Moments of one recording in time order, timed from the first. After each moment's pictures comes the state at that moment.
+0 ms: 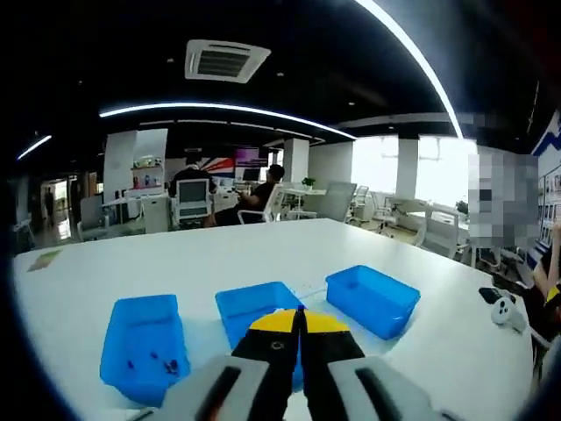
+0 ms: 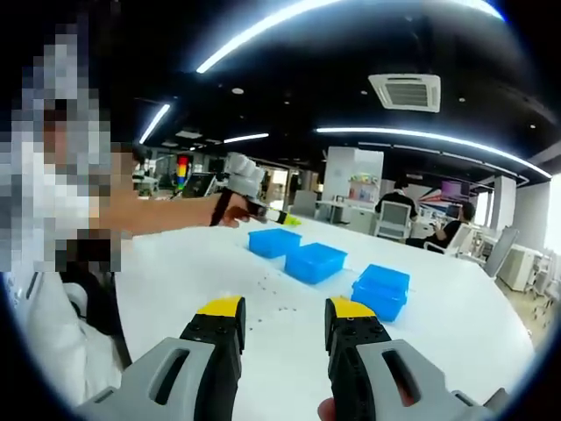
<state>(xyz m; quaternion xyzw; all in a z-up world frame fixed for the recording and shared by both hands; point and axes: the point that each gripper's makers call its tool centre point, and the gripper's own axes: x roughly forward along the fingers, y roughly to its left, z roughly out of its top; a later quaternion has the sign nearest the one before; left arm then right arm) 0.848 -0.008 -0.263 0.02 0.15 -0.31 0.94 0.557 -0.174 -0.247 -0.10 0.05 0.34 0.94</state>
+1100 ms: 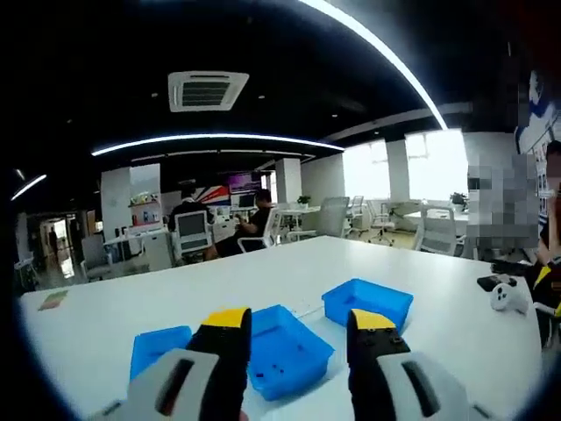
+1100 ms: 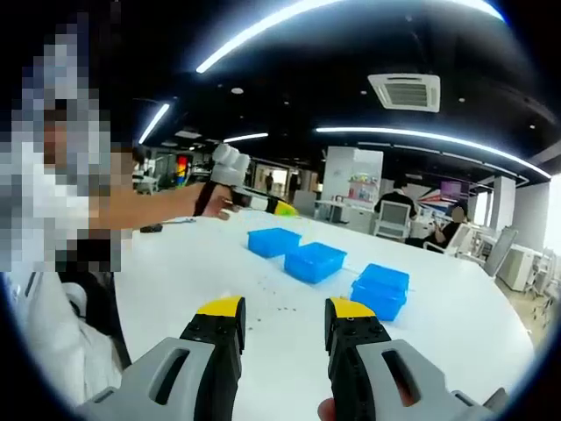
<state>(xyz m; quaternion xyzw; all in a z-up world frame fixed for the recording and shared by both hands) 0.778 0.008 -0.210 0.05 0.06 -0.33 0.94 0.559 -0.173 -0.250 -0.10 0.05 0.33 0.94</state>
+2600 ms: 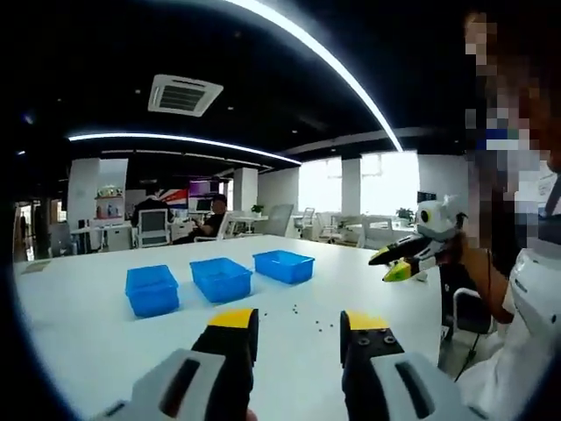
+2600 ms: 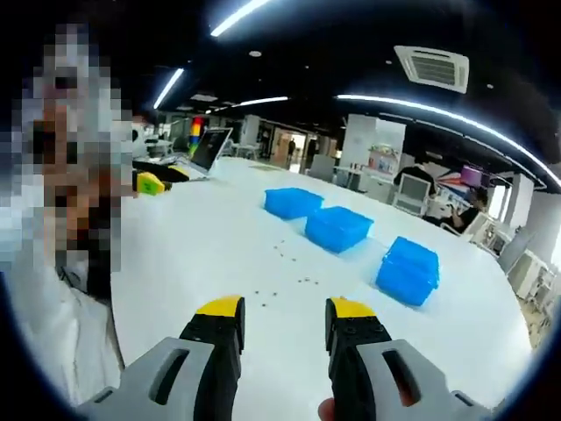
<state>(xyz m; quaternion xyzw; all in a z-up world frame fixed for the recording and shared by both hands) 0.563 0.081 -0.273 0.01 0.06 -0.43 0.90 0.582 -0.134 -0.302 -0.18 0.15 0.38 0.89</state>
